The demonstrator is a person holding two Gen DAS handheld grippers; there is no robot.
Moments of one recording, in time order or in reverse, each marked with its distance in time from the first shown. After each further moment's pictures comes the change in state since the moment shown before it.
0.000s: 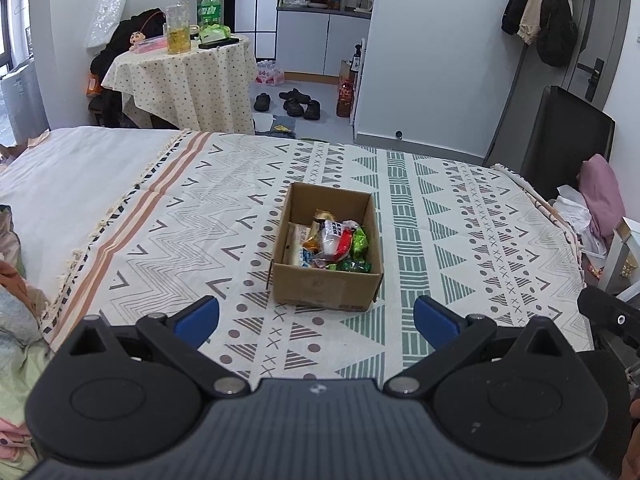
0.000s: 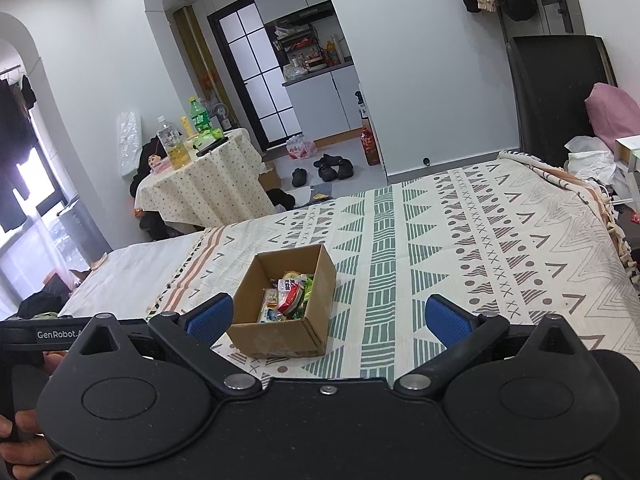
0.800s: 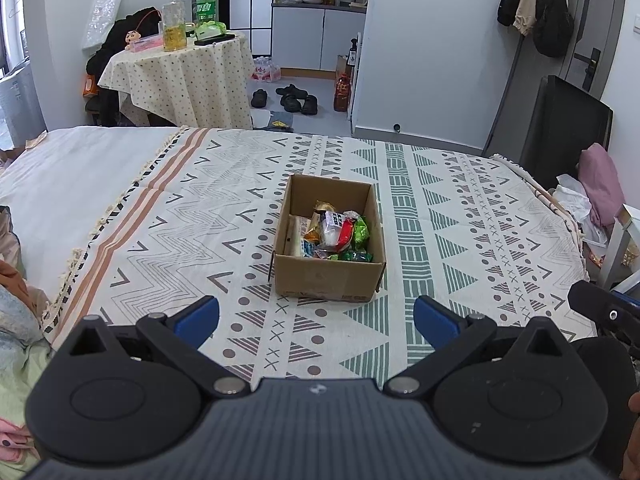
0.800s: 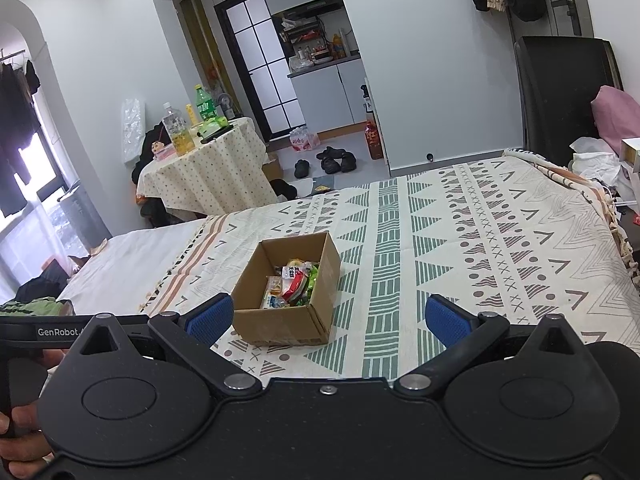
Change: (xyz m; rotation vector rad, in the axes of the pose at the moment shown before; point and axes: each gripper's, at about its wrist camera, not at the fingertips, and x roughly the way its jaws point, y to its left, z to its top) left arm 0.003 0.002 -0.006 0.019 0.015 -0.004; right arm 0.001 0.011 -0.009 -0.032 0.020 -0.001
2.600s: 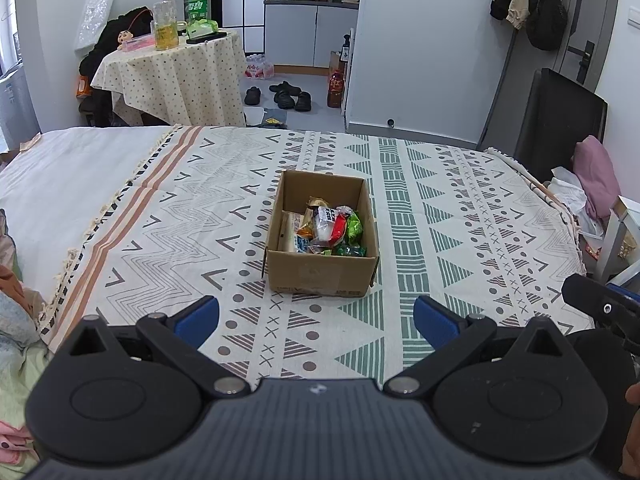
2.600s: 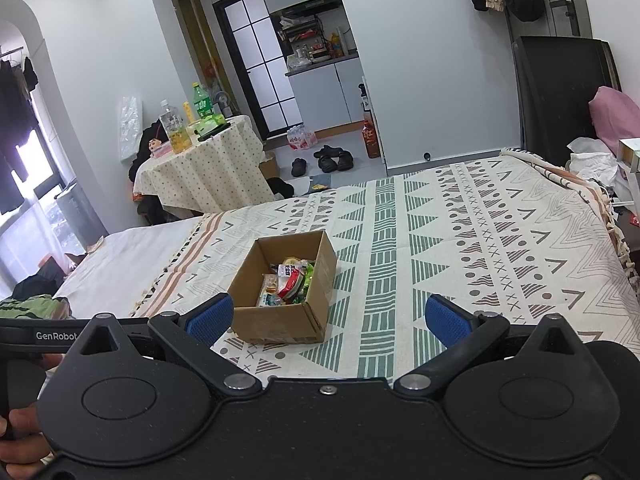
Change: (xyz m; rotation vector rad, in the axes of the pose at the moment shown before) left arm 0.003 -0.006 -0.005 0.015 0.011 -0.011; right arm 0.001 -0.003 -0.002 0.000 0.004 -0.007
